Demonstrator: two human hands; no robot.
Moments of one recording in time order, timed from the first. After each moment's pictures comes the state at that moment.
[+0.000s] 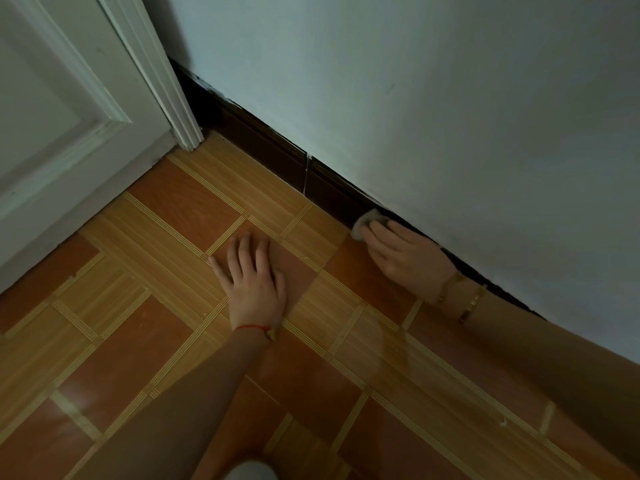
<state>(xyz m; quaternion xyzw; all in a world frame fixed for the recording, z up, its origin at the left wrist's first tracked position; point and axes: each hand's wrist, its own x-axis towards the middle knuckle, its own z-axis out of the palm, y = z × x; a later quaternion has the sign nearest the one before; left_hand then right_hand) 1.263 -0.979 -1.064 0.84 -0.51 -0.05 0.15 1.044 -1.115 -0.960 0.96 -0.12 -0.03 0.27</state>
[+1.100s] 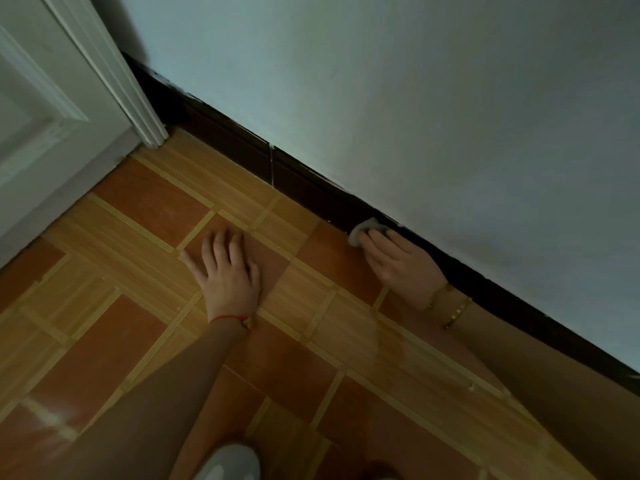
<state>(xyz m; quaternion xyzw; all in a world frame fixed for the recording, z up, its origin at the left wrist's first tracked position) 1.260 -0.978 -1.062 0.84 -0.52 -0.04 0.14 0.991 -1.079 -0.969 0.95 -0.19 -0.01 0.26</state>
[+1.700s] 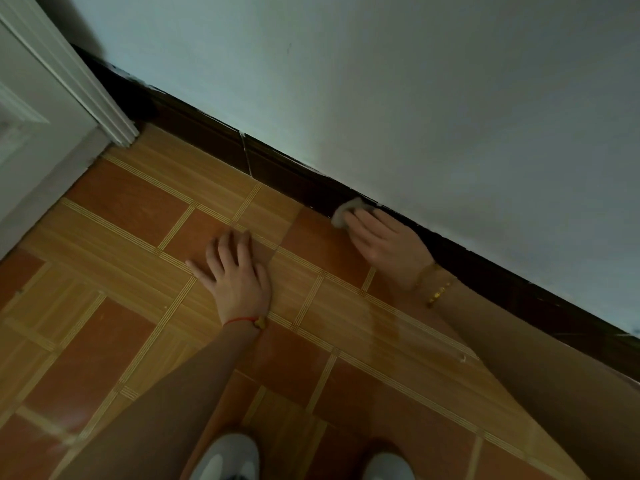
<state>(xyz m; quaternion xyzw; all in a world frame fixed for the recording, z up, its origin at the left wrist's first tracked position) 1.218 -0.971 -1.061 0.84 -0.51 -0.07 0.16 0.985 -1.077 -0.973 0.94 -0.22 0.04 0.26</state>
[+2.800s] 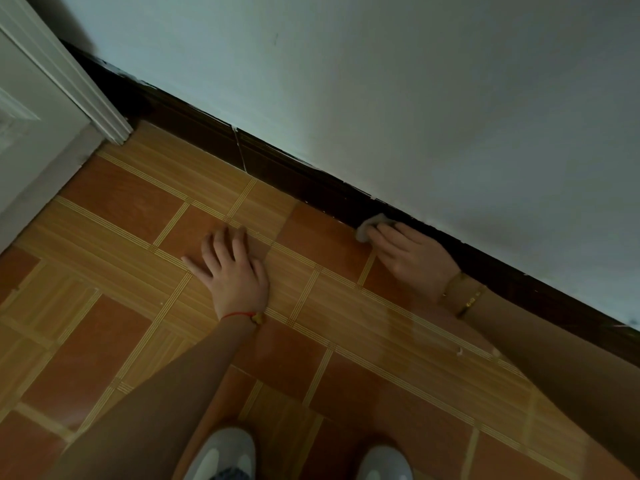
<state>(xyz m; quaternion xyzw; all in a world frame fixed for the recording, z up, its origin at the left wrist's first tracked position) 1.215 -0.972 -1.061 0.84 -0.52 -0.06 0.16 0.935 -1.061 -0.975 0.94 -0.23 -0.05 0.26</state>
